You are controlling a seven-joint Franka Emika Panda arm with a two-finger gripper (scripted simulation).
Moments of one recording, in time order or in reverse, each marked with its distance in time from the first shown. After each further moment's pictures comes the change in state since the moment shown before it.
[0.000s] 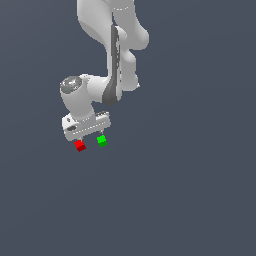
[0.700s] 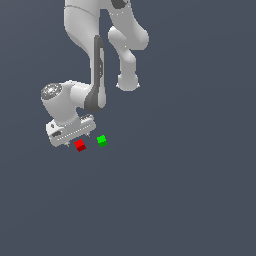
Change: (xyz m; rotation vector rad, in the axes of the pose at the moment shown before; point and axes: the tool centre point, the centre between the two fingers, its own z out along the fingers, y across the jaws) arm -0.023 0.066 0.021 -0.007 0.008 -0.121
